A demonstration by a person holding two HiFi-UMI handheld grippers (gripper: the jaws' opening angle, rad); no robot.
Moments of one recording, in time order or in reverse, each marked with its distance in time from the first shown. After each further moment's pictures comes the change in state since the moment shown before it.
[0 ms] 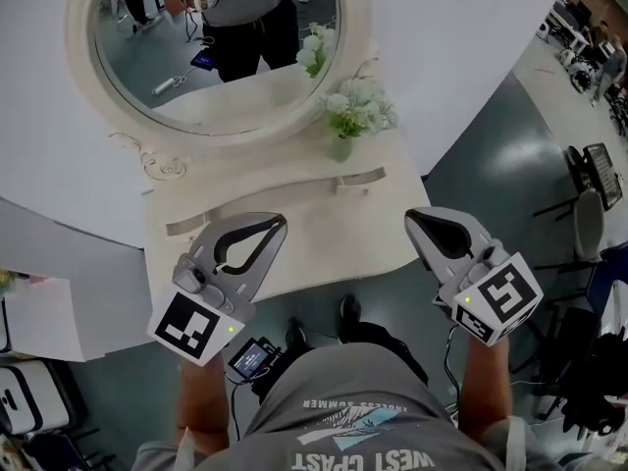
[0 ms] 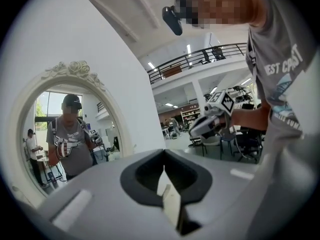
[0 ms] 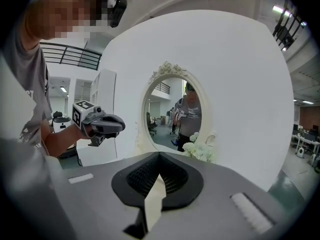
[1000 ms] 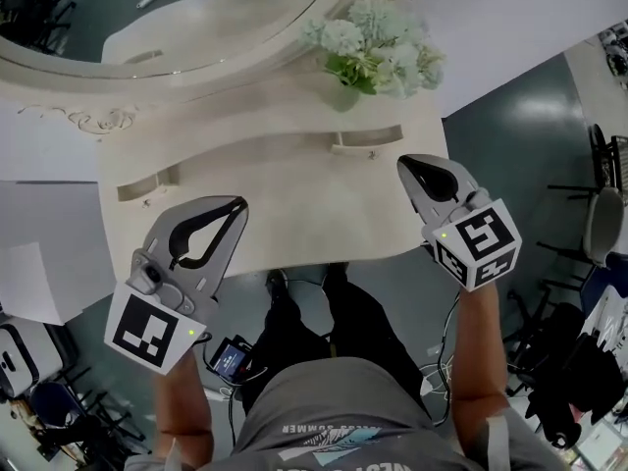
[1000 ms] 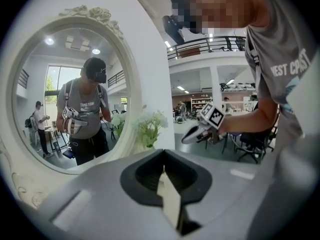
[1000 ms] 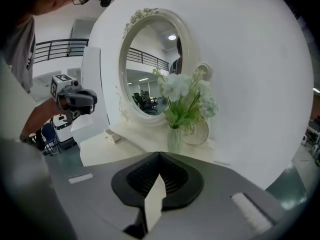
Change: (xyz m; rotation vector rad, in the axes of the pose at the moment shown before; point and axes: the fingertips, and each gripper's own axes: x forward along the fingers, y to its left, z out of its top) left arm 0.083 0.042 -0.150 -0.147 0.246 0.043; right arm 0.159 -0.114 -0.189 0.056 0.250 0.069
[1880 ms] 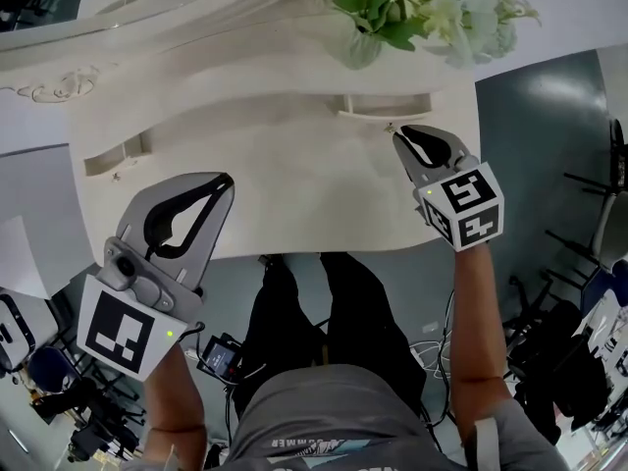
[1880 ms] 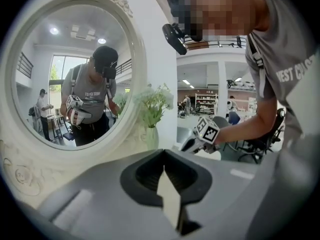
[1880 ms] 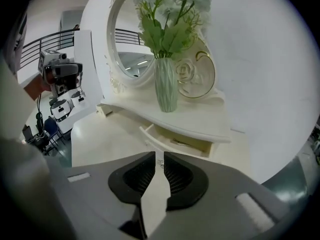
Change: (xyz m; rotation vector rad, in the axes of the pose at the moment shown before) left arm 0.045 0.001 -0.060 -0.038 0.063 0.010; right arm 0.098 -0.024 -0.130 0.016 0.191 0.045
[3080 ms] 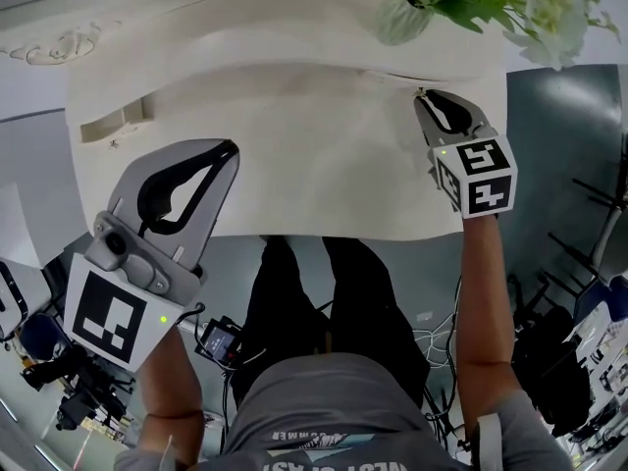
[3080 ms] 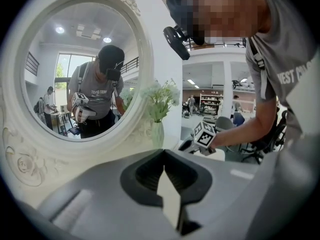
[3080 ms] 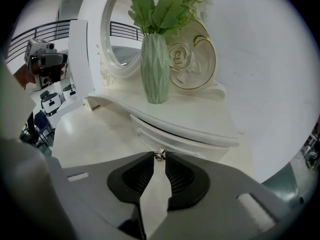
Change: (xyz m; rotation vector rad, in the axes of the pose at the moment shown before) left arm 0.004 0.012 -0.018 -0.032 0.003 0.039; right arm 0.044 -0.026 -0.006 -0.023 0.025 -0.085
